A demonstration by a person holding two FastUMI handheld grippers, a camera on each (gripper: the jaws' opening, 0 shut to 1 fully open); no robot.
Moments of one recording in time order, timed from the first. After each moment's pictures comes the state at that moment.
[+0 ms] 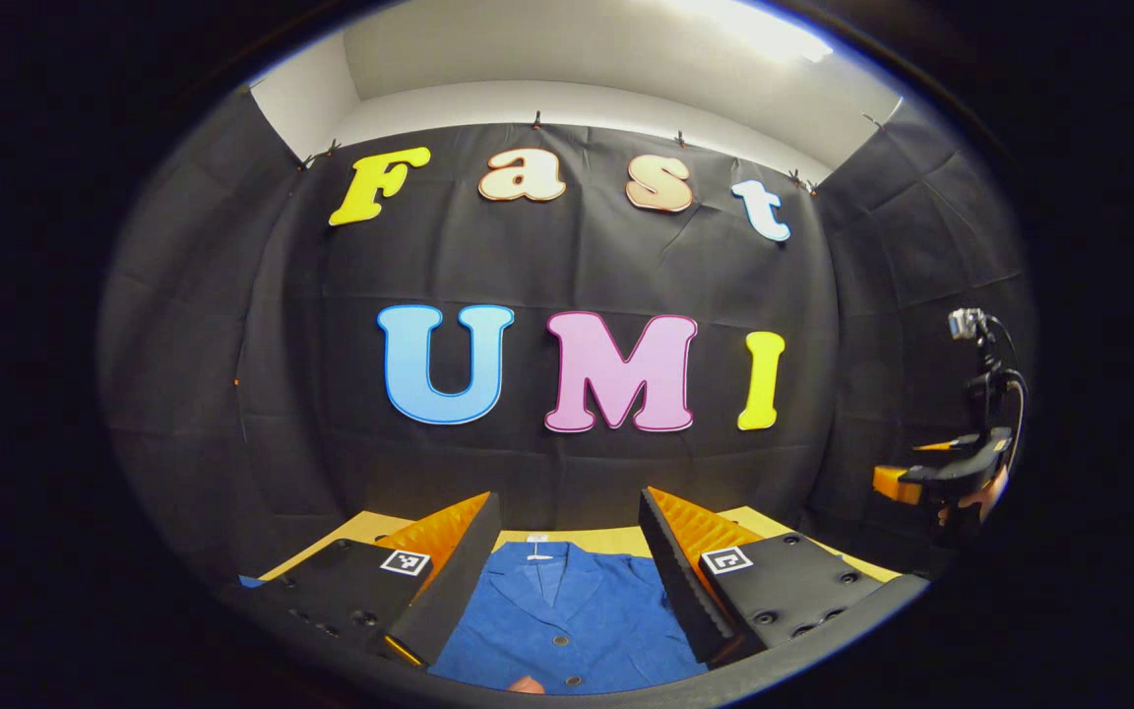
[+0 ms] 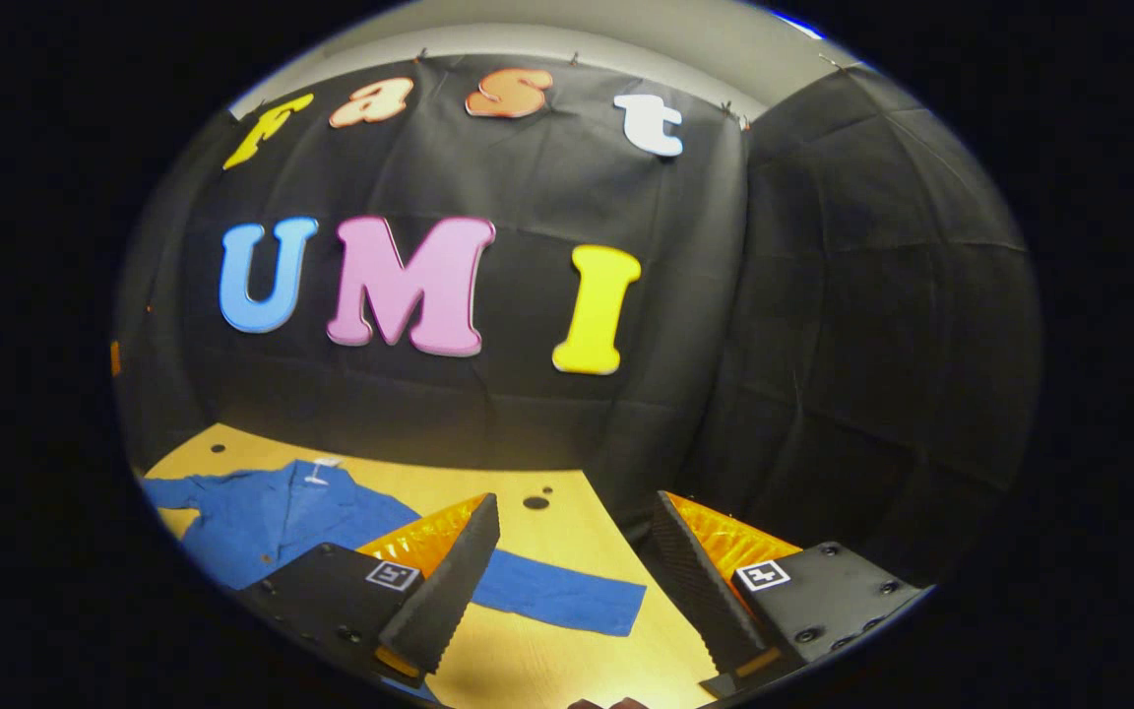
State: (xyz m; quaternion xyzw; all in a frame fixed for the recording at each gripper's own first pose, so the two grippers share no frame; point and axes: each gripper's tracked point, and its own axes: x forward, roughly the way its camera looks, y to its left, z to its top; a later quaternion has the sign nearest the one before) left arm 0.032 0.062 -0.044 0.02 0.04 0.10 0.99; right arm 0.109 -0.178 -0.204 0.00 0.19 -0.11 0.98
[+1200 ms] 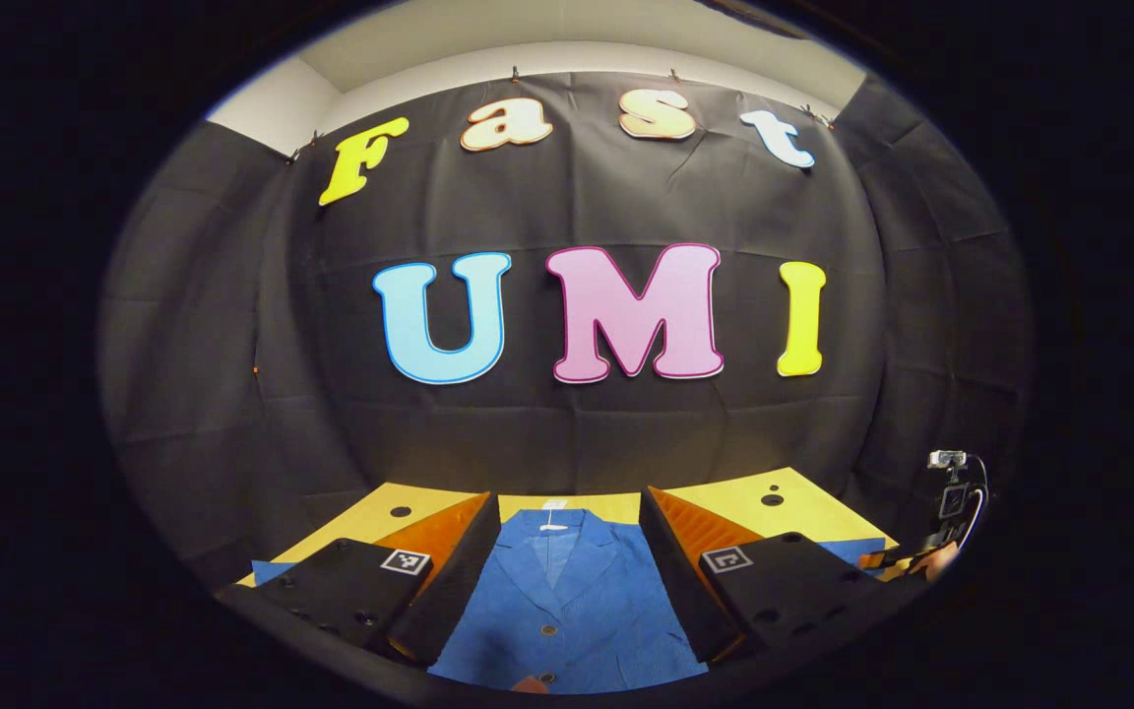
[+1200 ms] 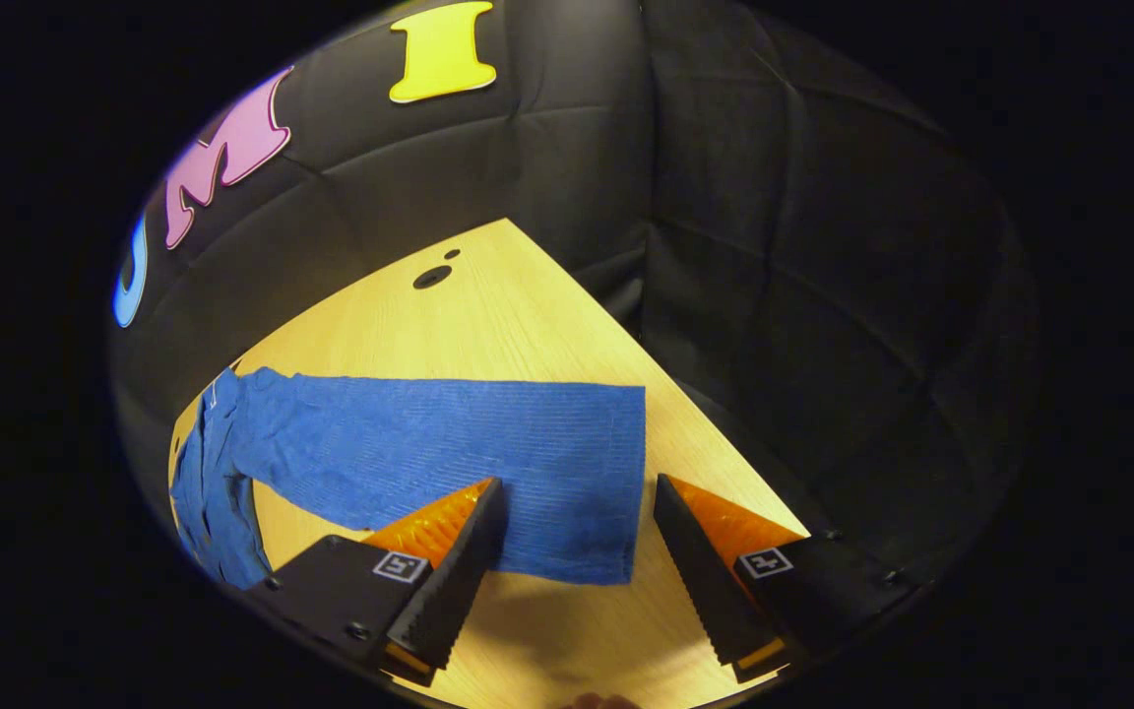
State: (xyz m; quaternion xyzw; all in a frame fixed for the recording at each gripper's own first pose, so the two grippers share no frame) left arm 0.108 0.016 -0.080 0.04 0.12 0.16 0.98; right arm 0.116 -0.270 -0.496 0.14 0.46 -0.16 0.86
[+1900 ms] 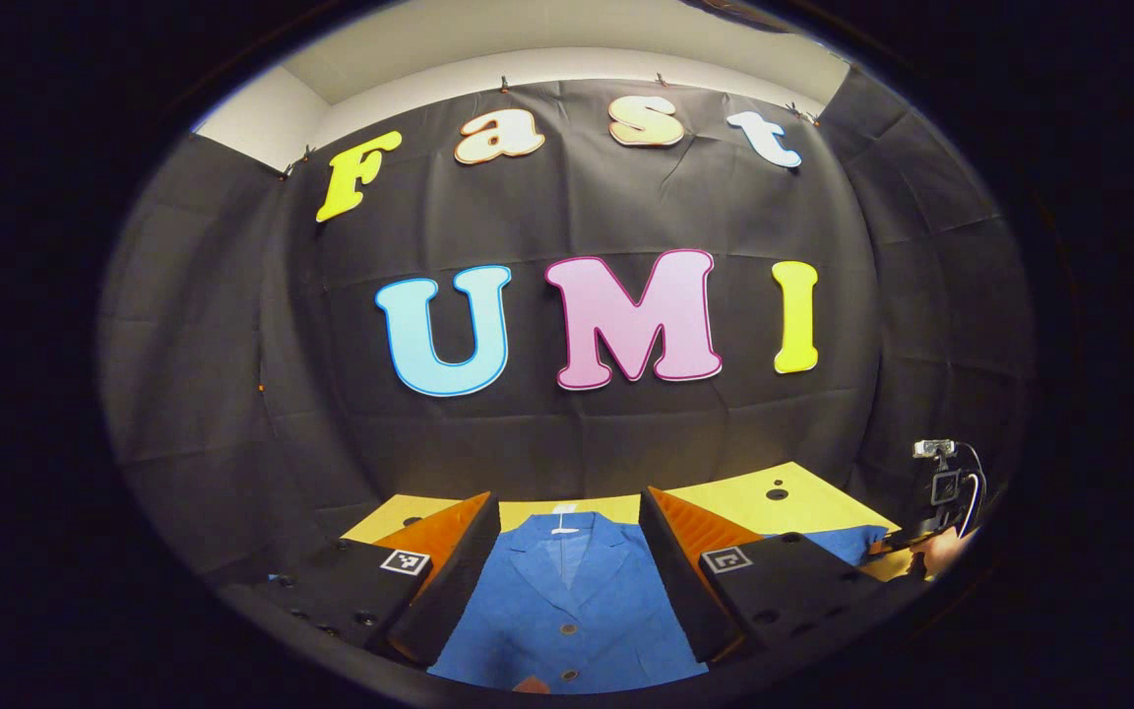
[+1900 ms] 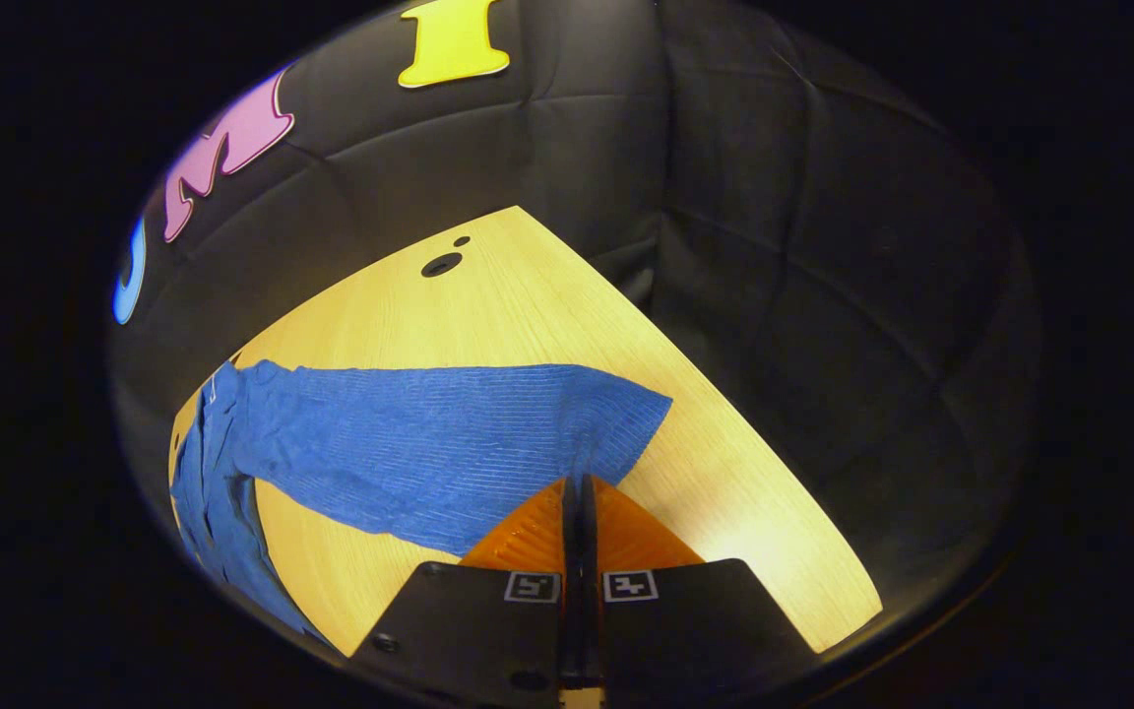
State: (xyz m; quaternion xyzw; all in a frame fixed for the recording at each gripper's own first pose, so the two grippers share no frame) left arm 0.079 0.031 -0.078 0.06 0.12 0.17 0.98; right arm 0.125 -0.253 -0.498 0.16 0.48 -0.15 0.85
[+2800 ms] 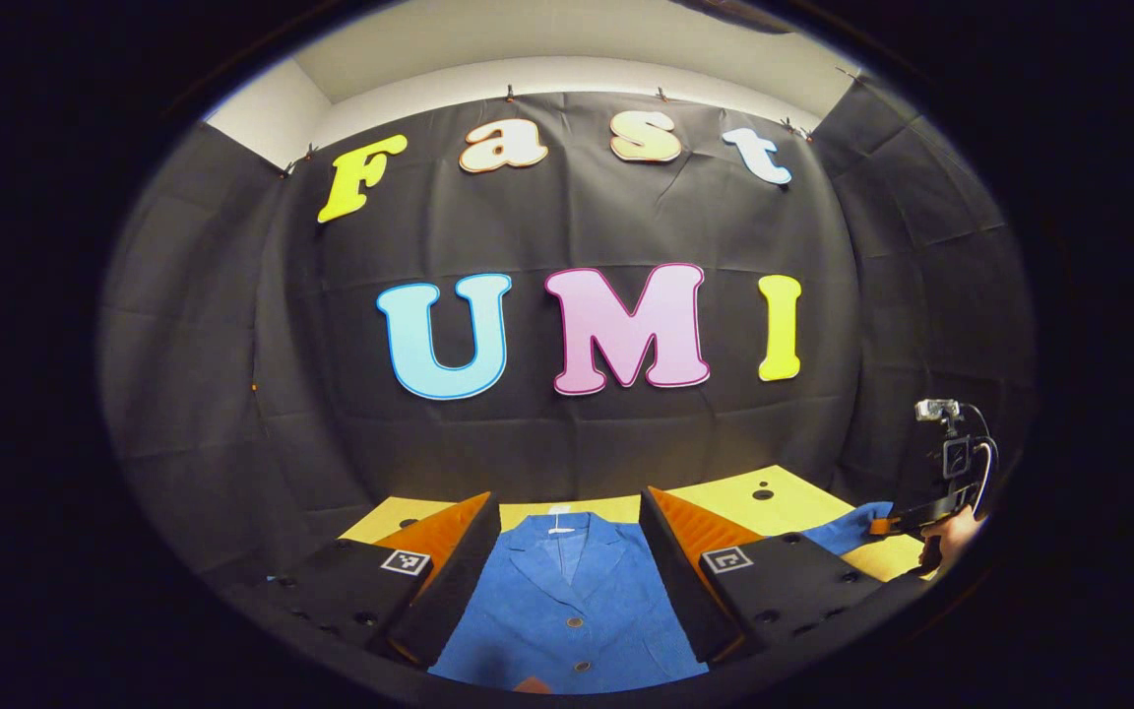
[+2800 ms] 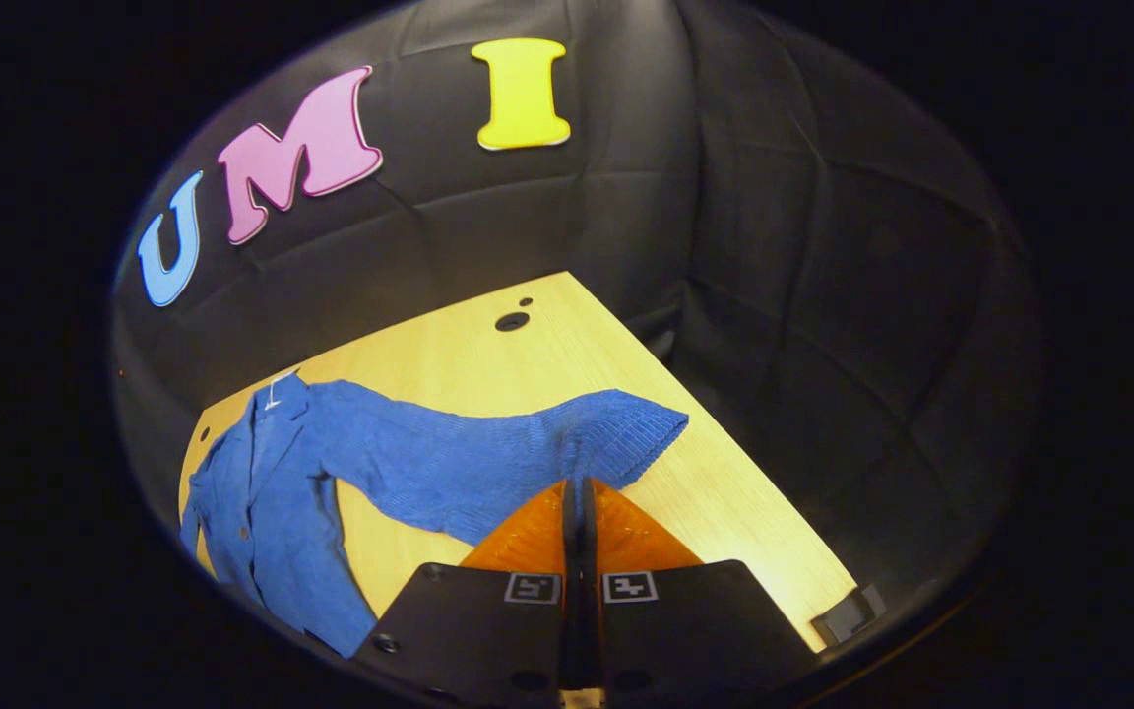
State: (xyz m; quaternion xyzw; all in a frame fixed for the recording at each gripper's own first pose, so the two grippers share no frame) left arm 0.045 0.045 -0.073 0.05 0.10 0.13 0.98; right arm 0.104 -0.196 -0.379 0.13 0.38 -0.13 0.91
